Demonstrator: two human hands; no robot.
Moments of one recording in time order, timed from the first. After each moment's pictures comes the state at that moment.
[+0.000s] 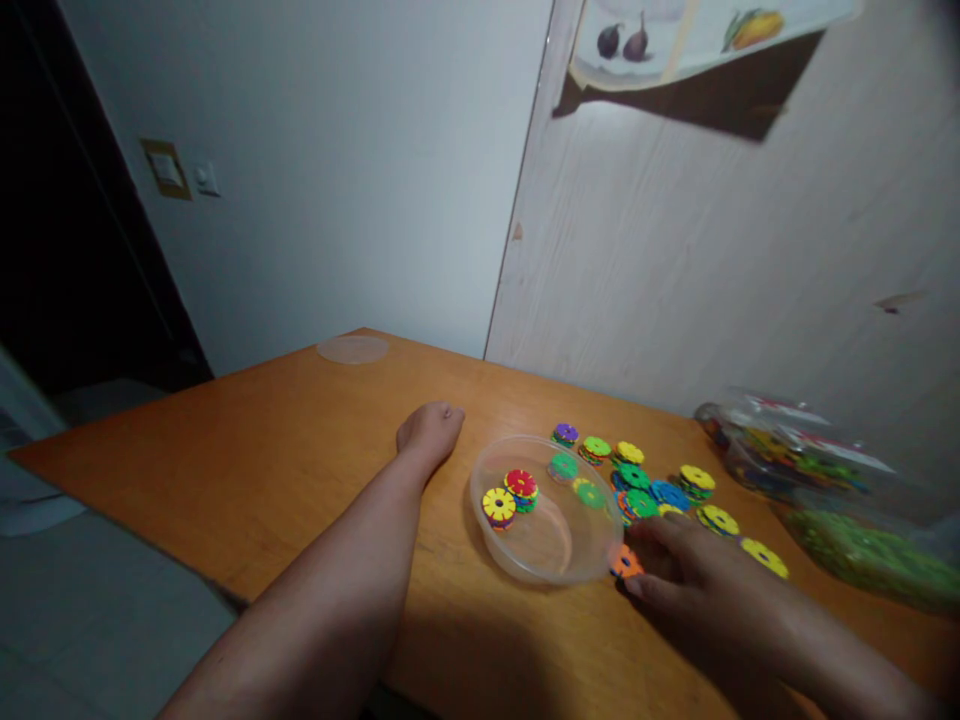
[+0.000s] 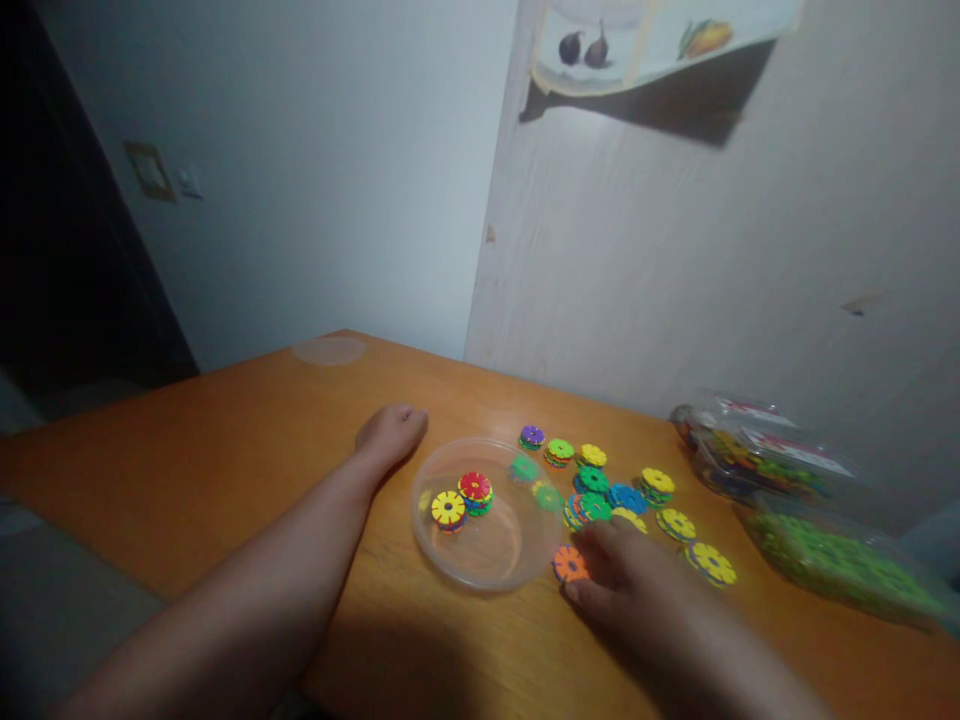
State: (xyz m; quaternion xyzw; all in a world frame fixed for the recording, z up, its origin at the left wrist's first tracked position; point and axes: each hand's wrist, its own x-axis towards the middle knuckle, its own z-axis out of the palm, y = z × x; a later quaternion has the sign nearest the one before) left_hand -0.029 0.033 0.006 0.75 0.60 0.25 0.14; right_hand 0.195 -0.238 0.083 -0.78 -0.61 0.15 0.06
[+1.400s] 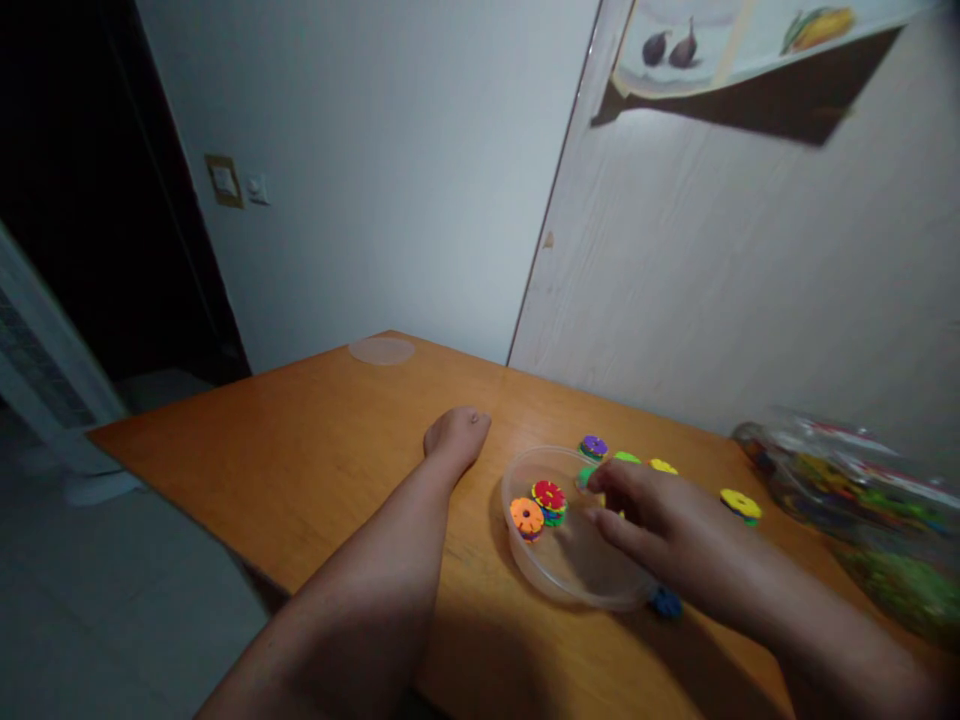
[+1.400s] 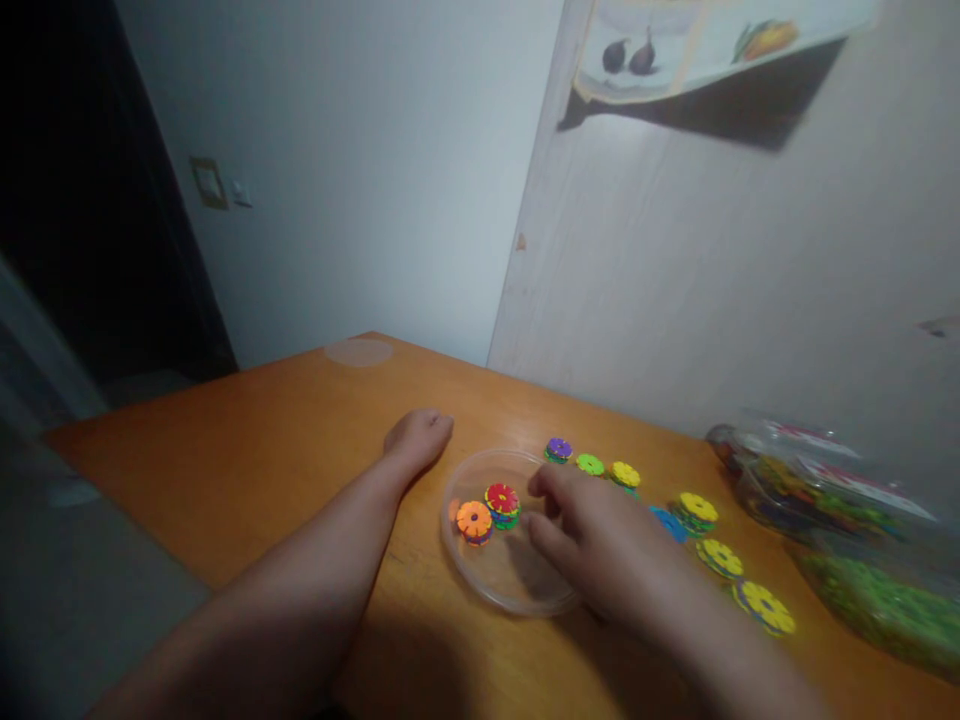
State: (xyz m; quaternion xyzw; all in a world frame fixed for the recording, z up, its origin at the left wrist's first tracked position) left_hand -0.027 0.031 0.007 0.74 0.61 0.24 0.15; right_hand 0.146 -0.184 0.120 -0.68 -0.72 0.10 0.11
